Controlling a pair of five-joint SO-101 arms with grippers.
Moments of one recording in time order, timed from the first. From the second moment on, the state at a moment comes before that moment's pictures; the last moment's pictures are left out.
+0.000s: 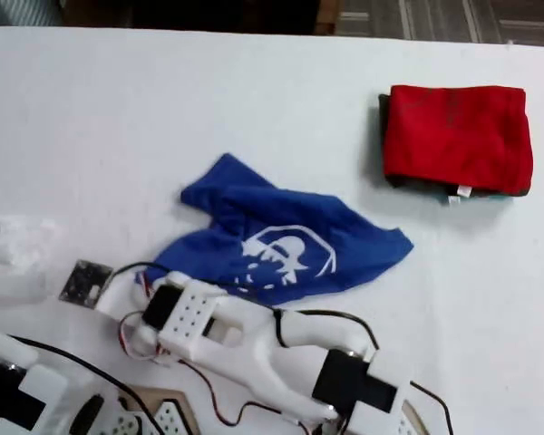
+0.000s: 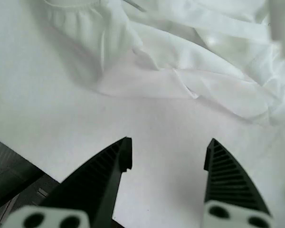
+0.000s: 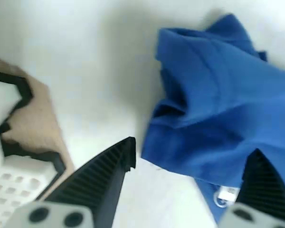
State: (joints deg) left arm -74.3 -7.4 3.1 84.6 -33.4; right arm -71.1 6.8 20.5 59.6 7.7
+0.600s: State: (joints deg) left arm -75.7 -7.4 3.1 84.6 -33.4; right arm -71.7 16.7 17.4 57.9 7.3
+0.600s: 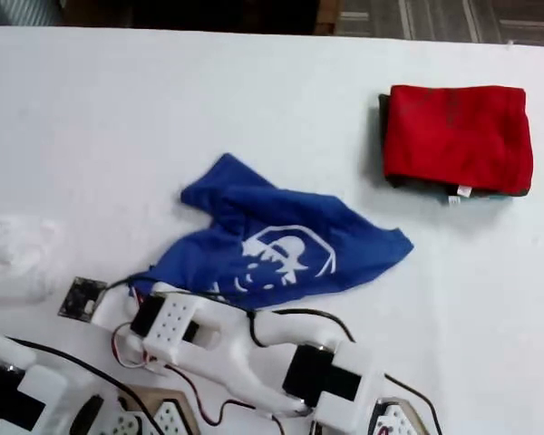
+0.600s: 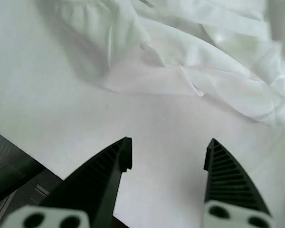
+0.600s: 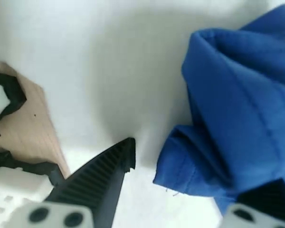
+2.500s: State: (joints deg) left arm -41.4 -7.4 10.8 94.0 -33.4; right arm -31.7 -15.9 1.8 88.7 18.8
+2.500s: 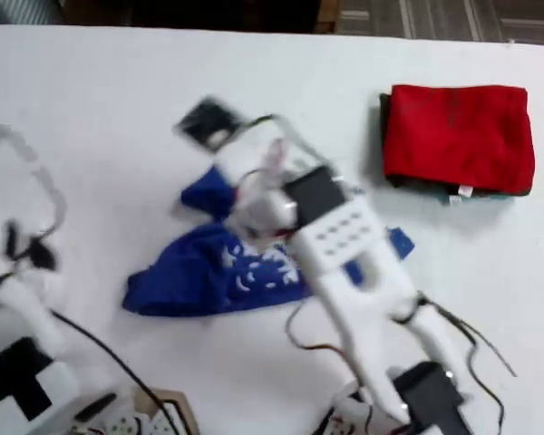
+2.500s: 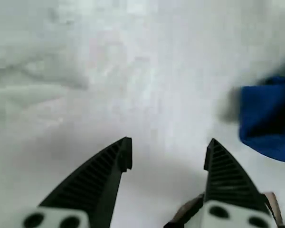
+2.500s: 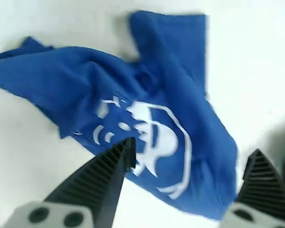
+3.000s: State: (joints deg) left arm 4.0 -7.4 11.1 97.5 -13.8; right arm -0.6 -17.5 1.8 99.0 19.1
